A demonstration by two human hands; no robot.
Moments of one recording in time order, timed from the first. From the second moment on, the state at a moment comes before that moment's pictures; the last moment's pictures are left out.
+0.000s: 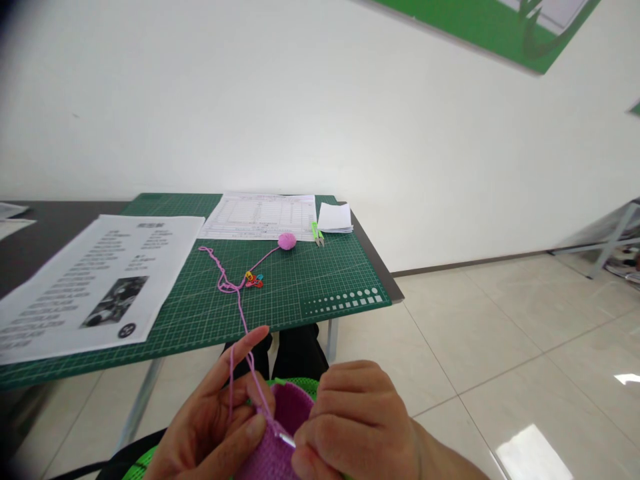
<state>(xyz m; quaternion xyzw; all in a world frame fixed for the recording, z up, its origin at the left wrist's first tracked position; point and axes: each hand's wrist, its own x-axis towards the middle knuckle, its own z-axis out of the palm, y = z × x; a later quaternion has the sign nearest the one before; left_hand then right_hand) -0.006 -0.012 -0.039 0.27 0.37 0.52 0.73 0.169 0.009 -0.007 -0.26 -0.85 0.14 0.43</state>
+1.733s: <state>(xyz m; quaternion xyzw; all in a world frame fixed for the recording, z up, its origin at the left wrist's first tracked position) -0.004 -0.005 -0.038 0.17 0.25 0.46 0.83 0.160 0.013 -0.011 -0.29 -0.77 0.19 0.53</state>
